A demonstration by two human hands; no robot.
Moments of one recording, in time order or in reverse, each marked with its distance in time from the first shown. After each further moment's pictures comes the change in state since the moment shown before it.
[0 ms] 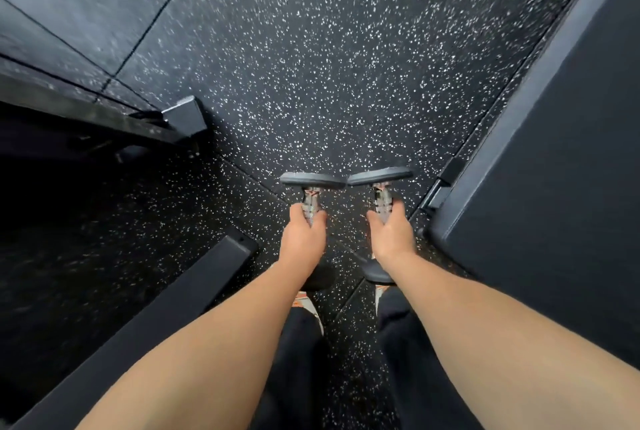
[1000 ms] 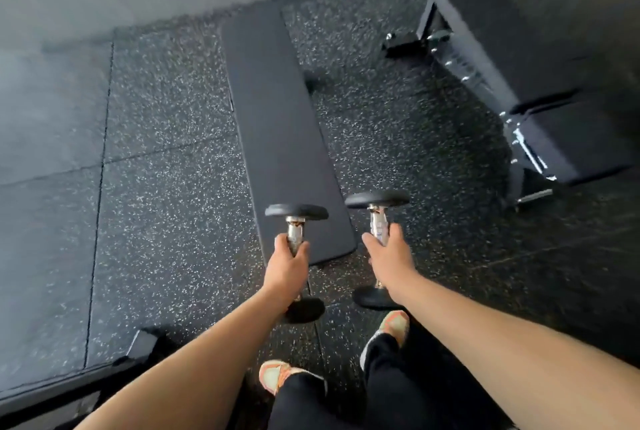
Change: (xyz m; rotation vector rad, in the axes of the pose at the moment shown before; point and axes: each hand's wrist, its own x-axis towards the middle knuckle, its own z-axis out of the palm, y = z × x) left_hand -0.442 0.250 0.047 0.463 -0.396 0.580; right_hand -0.359 0.117 -0.389 0.766 0.491 0.233
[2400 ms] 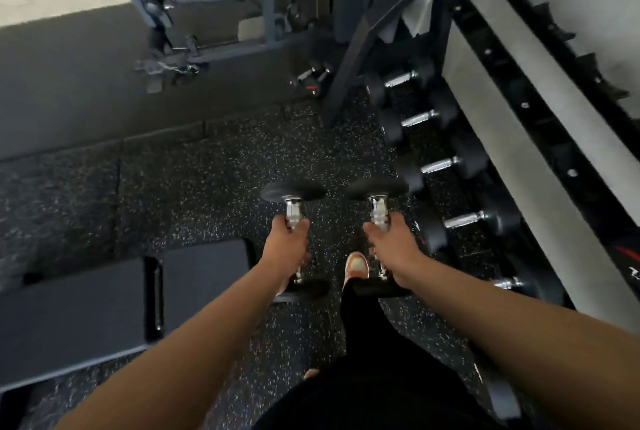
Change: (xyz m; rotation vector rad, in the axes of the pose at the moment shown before) left_hand -0.107 0.551 0.822 0.732 -1.126 0.594; right_hand 0.185 0.268 -0.722 1.075 1.096 0.548
